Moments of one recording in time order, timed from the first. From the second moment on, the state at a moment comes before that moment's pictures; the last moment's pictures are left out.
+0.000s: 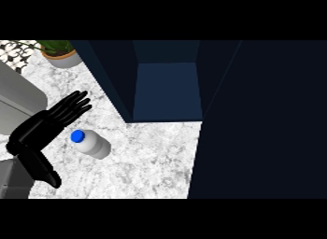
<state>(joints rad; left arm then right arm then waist) -0.22 0.25 0.21 -1.31 0.32 -0.86 0.01 0.05 -0.13 0.43 -2.51 0.00 -0.15 0.52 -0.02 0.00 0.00</state>
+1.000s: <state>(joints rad) -0.31 0.28 0.12 -0.74 -0.13 -0.67 -0.56 0.01 -0.18 0.47 -2.50 0.02 -0.20 0.52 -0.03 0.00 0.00</state>
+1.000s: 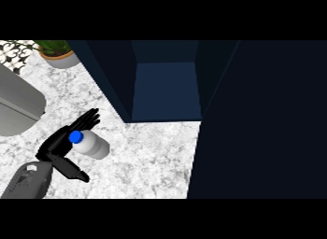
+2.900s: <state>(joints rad) -0.47 0.18 -0.02 -0.45 -0.14 -0.58 -0.80 0.09 -0.26 0.36 -2.49 0.01 -0.22 0.42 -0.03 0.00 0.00</state>
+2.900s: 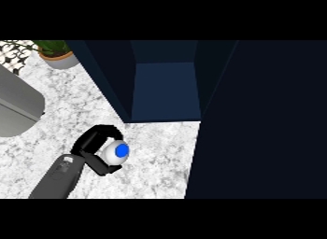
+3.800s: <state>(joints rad) -0.48 0.02 0.04 -0.52 0.24 -0.23 -0.80 0.21 -0.30 0.07 -2.48 -0.08 -0.09 0.31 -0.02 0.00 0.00</state>
